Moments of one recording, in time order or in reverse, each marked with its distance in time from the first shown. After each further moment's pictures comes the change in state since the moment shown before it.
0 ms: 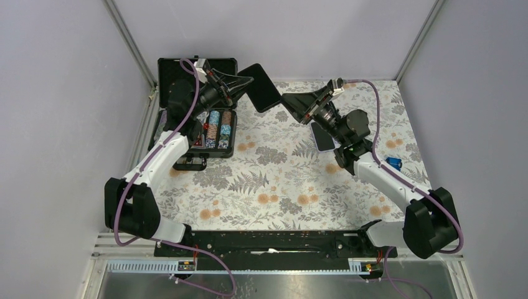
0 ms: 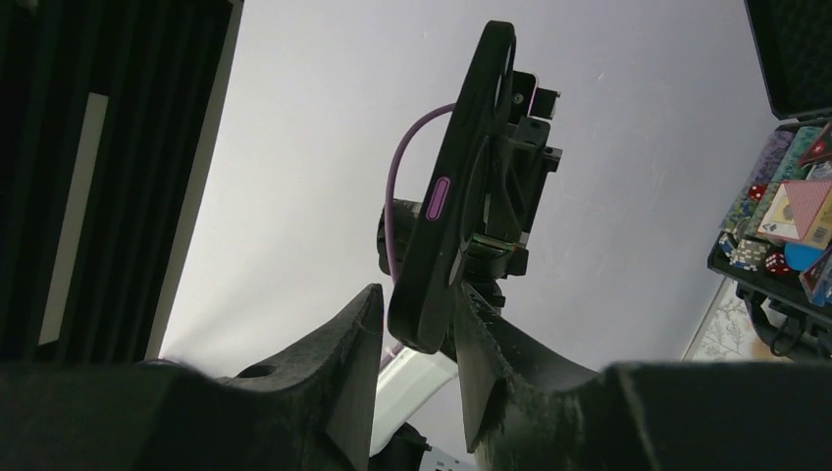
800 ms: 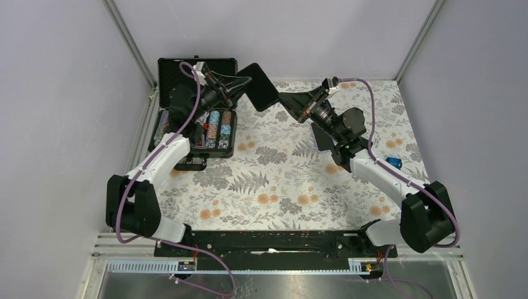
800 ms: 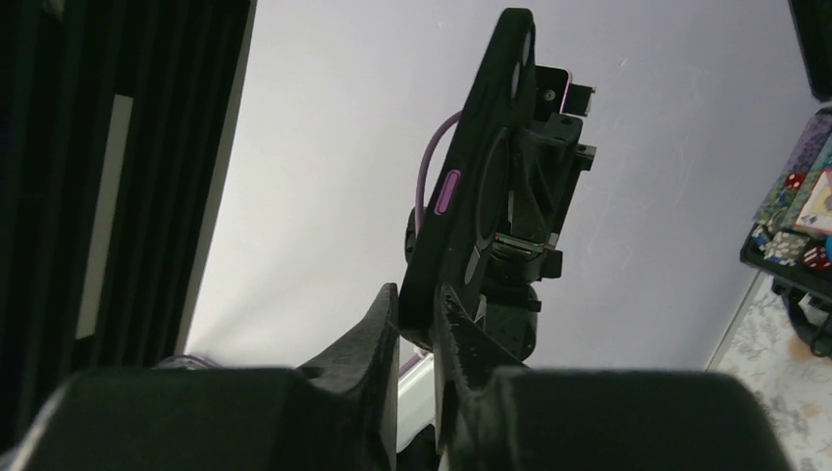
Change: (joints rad) left arm -0.001 0.009 -0.059 0.121 -0.033 -0.076; right arm 0.018 0.052 0.029 0.056 -0.005 0.043
